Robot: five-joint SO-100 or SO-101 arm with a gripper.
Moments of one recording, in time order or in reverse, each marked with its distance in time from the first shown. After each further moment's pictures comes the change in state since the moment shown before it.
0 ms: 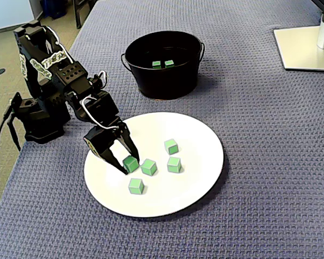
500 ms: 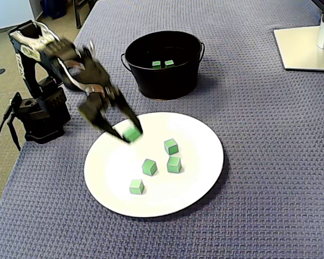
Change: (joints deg) arm -0.2 21.8 -11.3 7.6 17.9
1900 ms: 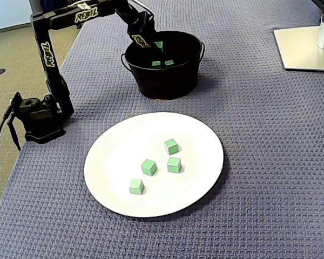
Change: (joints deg) arm -69.5 -24.5 -23.3 23.4 17.4
